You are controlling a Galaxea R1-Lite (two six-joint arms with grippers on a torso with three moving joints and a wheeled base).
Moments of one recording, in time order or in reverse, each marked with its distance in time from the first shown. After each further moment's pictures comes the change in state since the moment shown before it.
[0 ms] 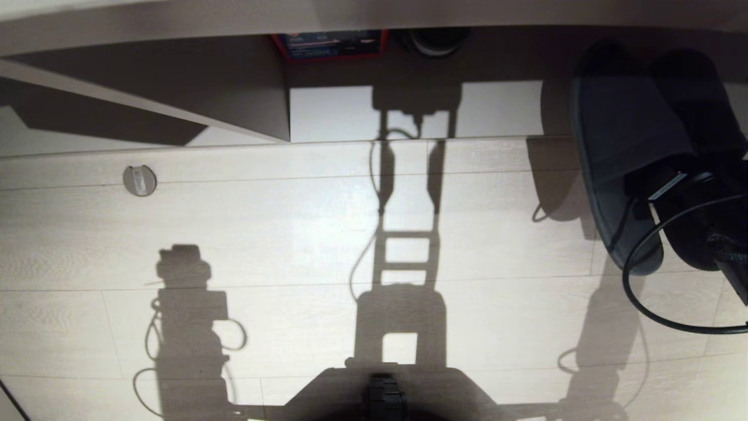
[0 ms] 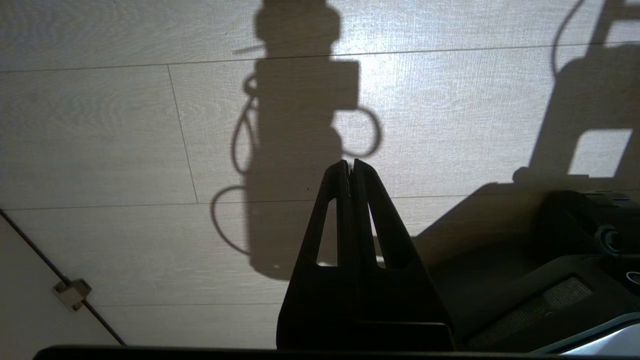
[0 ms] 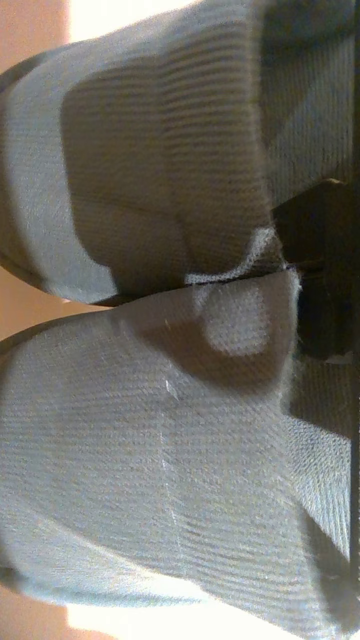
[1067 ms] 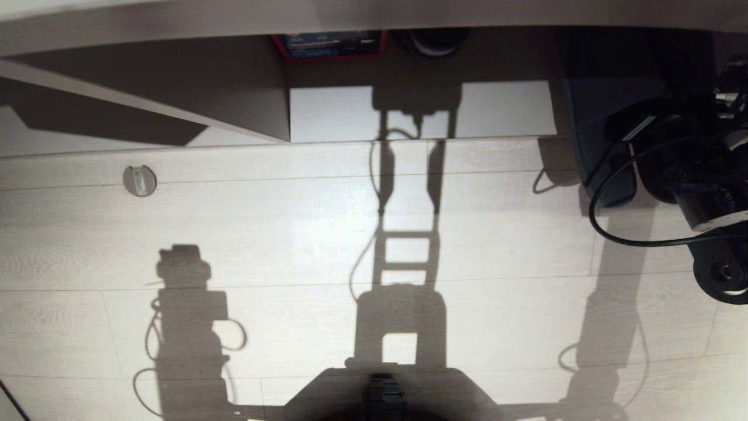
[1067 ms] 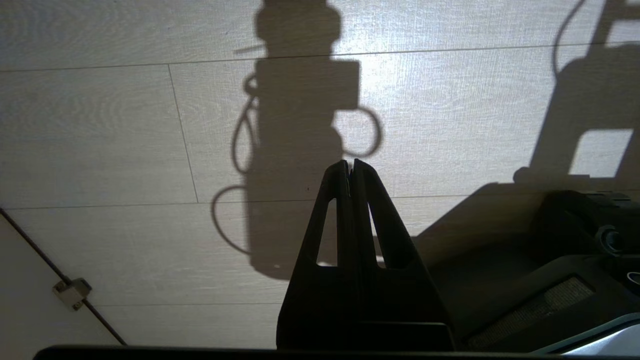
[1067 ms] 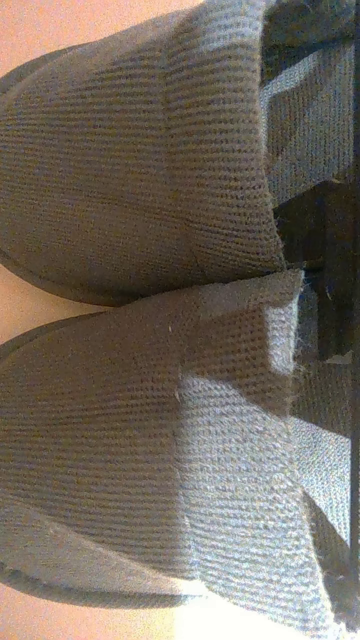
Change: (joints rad) left arm 0.000 0.000 0.000 0.000 0.000 0.000; right arm -0.041 0.212 -0.384 0.003 0.033 -0.021
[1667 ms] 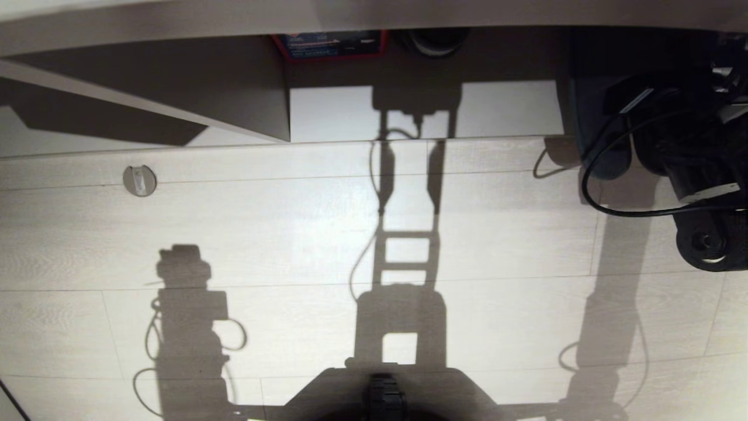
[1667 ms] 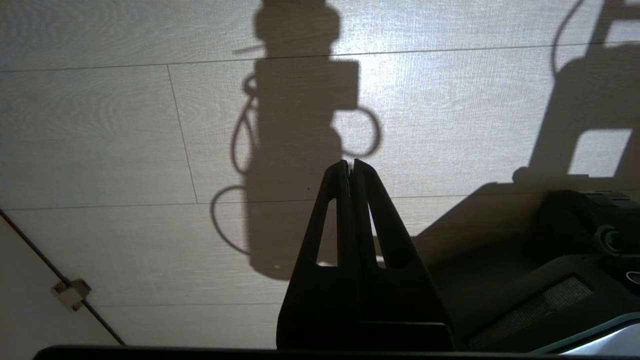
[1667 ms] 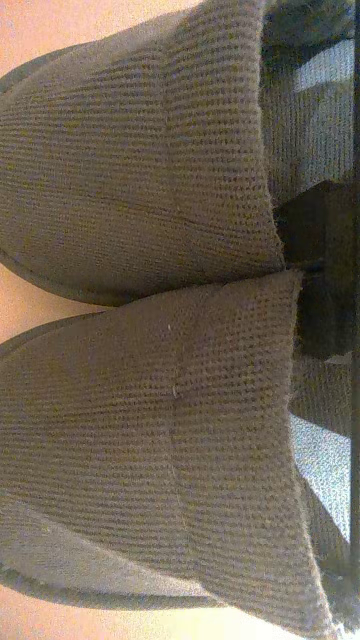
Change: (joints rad) left arm 0.000 0.000 0.000 0.000 0.000 0.001; right arm -0.003 0.069 -0.174 0.009 0.002 -0.004
